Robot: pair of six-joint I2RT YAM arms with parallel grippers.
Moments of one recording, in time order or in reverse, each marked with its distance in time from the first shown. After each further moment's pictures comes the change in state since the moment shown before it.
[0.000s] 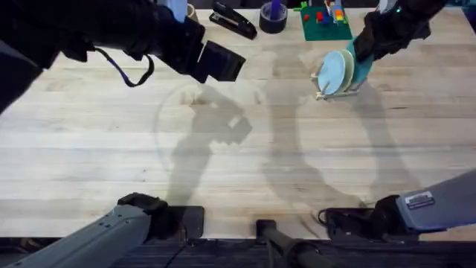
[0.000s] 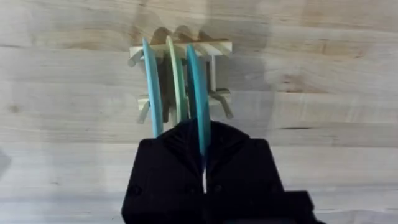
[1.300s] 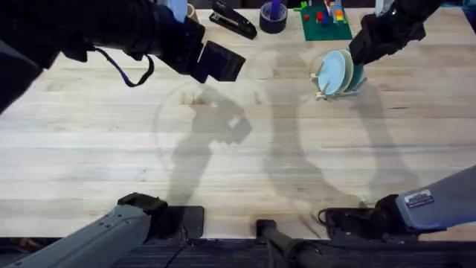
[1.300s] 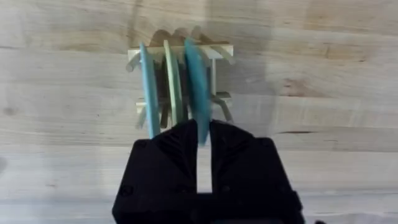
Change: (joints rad) left arm 0.000 0.000 0.000 0.000 0.000 0.000; right arm -0.002 0.029 0.001 0.012 -0.004 -0.003
